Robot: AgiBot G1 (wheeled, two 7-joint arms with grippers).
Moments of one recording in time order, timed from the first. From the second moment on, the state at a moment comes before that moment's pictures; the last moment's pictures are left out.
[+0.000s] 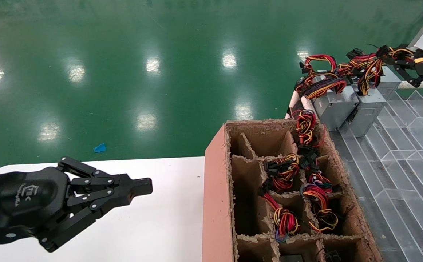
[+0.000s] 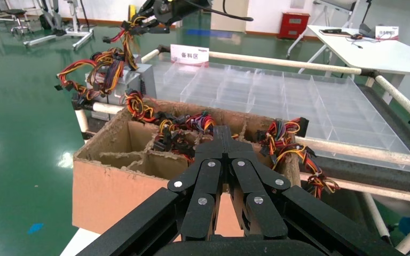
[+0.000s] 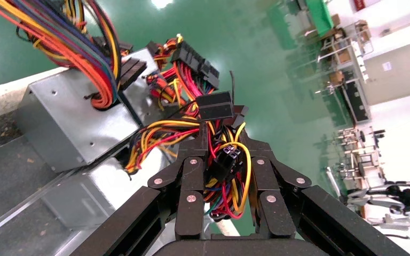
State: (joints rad) left arm -1.10 0.55 0.43 -1.23 0.61 1.42 -0.10; right arm 1.81 -0.76 -0.46 0.47 -1.68 -0.92 -0.37
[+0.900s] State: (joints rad) left arm -1.10 0.55 0.43 -1.23 0.61 1.42 -0.10; right arm 1.87 -0.74 -0.47 0.43 -1.70 -0.99 -0.37
